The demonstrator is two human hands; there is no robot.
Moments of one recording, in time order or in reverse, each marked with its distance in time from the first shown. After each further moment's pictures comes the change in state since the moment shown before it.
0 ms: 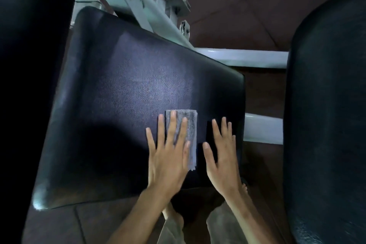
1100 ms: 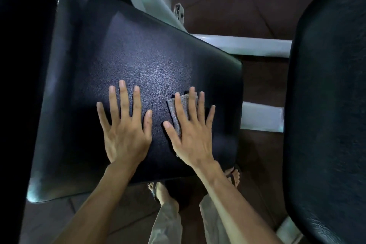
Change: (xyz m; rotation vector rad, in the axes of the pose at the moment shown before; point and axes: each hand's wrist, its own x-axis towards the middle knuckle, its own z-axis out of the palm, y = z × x) left_hand 0.019 -0.076 -0.016 0.114 0.086 -0.204; right_hand 0.031 -0.057 0.037 -0.403 -0.040 -0.150
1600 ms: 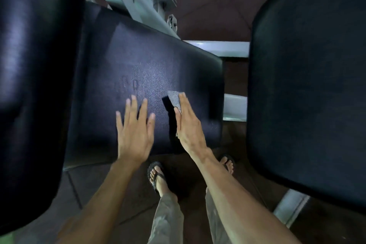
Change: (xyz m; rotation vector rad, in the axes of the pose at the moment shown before) left_hand -0.046 0.016 -0.044 -0.272 -0.206 0.006; right_hand -0.034 -0.006 -0.037 0.534 0.003 0.149
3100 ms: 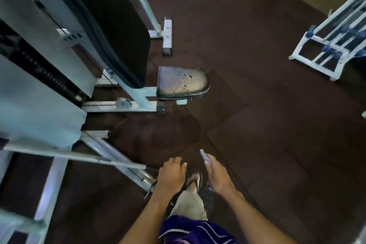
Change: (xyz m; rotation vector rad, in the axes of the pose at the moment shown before) left_hand -0.789 0.442 0.118 0.564 -0.725 1.523; right_hand -0.942 0.210 -0.236 0.632 1.178 1.025
